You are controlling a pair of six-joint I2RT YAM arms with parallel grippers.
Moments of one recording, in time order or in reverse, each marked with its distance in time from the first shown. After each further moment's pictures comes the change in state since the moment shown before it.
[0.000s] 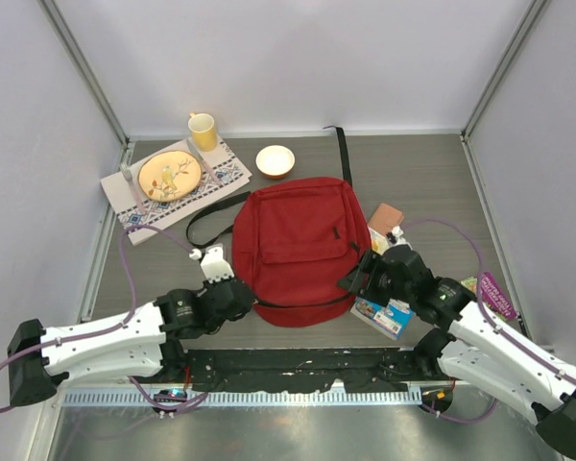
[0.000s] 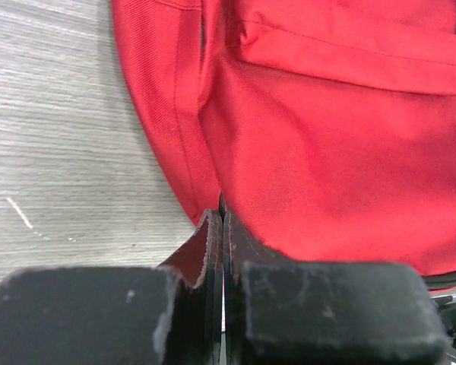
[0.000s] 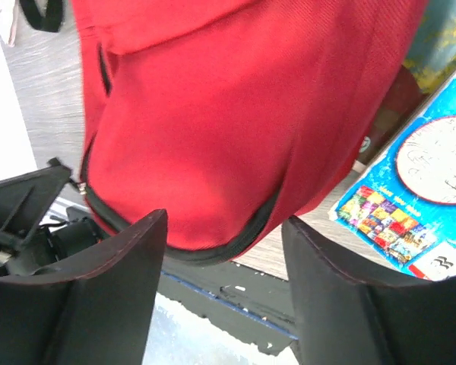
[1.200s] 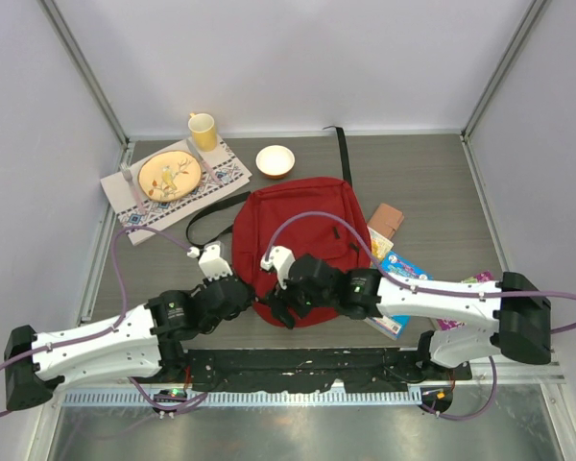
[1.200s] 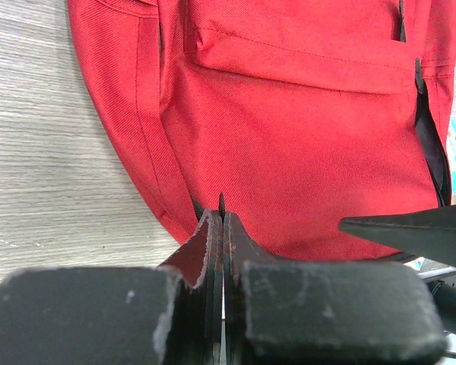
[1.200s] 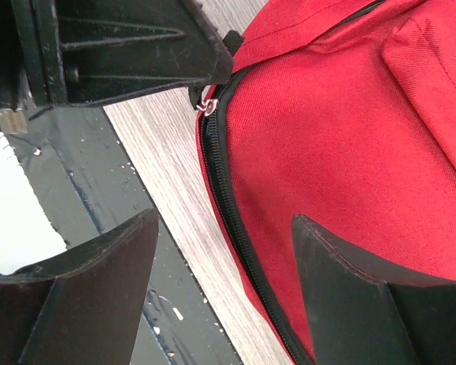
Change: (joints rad) left arm 0.001 -0.058 0.003 0.071 0.037 0.039; right arm 0.512 0.596 0.406 0.232 0.053 -0.814
